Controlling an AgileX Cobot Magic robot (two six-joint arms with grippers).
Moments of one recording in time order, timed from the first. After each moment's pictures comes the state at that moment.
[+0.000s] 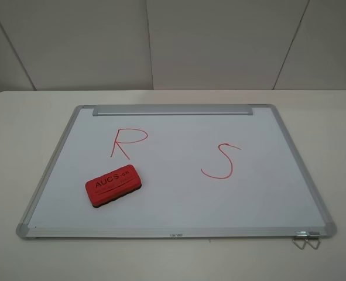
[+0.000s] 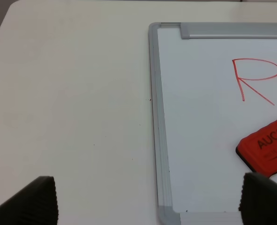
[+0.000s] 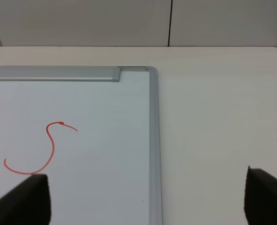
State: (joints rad) left arm -0.06 -0.01 -0.50 0.03 1.06 -0.06; right arm -0.06 0.00 -0.52 0.03 1.07 -0.03
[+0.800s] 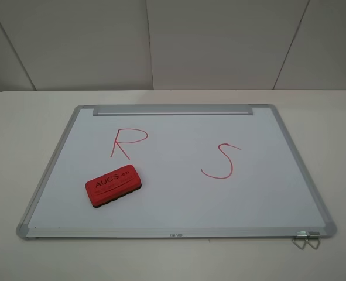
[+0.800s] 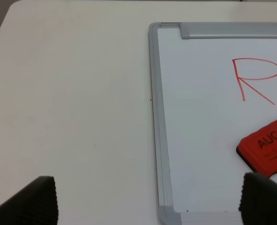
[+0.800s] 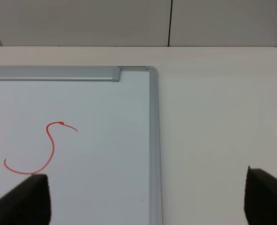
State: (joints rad) left arm -0.06 -0.01 -0.50 0.03 1.06 -0.05; right arm -0.06 0.00 -0.52 0.03 1.07 -0.03
